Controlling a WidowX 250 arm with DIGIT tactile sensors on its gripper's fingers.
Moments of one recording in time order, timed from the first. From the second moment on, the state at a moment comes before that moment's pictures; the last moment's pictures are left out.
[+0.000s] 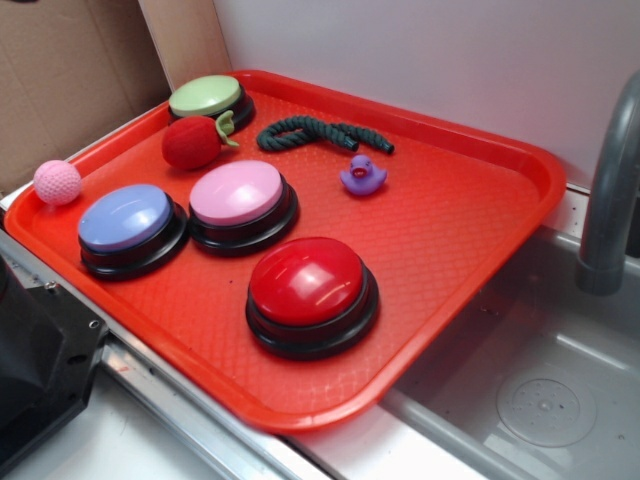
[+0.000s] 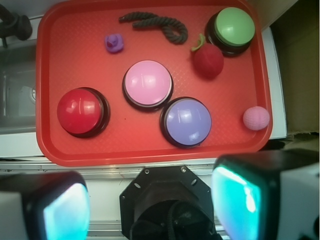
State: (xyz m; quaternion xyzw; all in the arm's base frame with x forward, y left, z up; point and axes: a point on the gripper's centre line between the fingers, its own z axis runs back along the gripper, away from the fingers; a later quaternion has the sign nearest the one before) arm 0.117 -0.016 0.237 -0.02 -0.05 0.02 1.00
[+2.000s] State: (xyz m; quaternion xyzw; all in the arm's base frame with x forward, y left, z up) arm 0.303 -0.074 0.054 -0.04 -0.06 0.03 1.00
